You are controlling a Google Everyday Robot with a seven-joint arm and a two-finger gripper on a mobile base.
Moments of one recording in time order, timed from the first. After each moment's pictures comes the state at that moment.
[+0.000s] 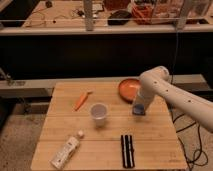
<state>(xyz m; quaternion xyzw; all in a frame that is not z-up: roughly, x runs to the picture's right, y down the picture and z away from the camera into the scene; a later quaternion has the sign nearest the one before) 0.209 0.089 0.824 -0.23 -0.18 -0.50 0.82</state>
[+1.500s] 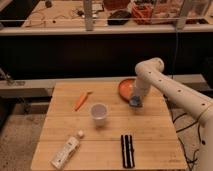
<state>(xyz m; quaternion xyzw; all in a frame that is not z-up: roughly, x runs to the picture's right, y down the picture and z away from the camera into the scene) 0.203 0.056 0.848 -0.23 -0.18 -0.50 0.81</state>
